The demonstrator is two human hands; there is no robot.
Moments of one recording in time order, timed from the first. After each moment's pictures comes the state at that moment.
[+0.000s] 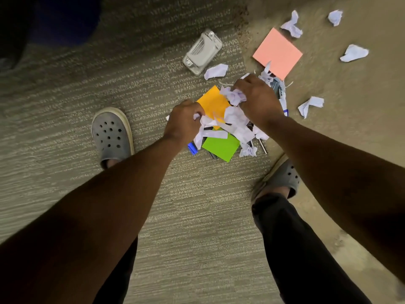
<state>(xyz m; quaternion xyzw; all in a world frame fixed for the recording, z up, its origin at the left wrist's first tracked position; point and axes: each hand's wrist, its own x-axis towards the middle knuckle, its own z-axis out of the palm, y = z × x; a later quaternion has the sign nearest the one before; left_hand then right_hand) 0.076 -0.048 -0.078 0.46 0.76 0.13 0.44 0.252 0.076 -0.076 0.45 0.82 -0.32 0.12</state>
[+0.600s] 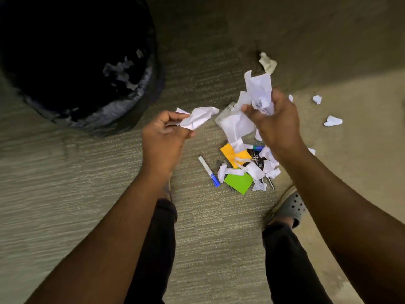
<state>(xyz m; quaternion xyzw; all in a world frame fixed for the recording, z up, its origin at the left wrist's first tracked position) -0.039 0.001 0.153 0.10 0.77 0.46 0.44 0.132 0.117 0.144 0.63 0.54 -0.54 -0.16</state>
